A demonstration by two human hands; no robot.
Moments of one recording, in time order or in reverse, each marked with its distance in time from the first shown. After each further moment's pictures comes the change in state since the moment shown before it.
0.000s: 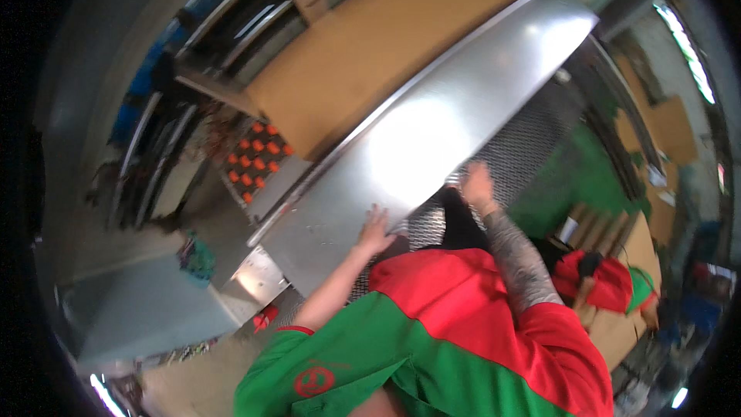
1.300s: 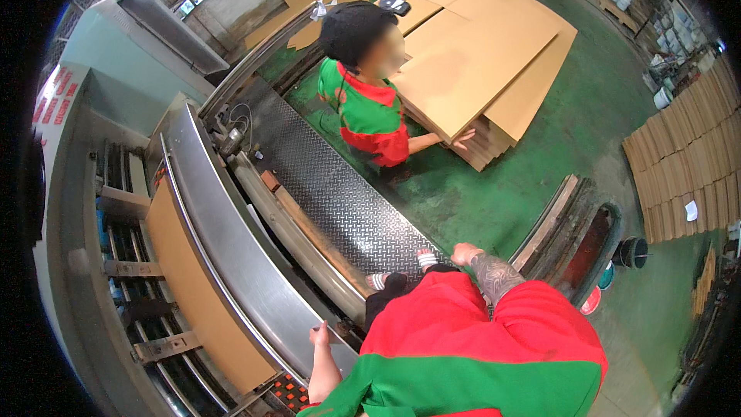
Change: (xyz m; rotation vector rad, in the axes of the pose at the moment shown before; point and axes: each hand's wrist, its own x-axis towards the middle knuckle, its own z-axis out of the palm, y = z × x) left_hand -0.001 0.003 0.013 0.242 -0.069 -0.141; right_hand -0.624 0.109 0.217 0.706 -0.300 1.146
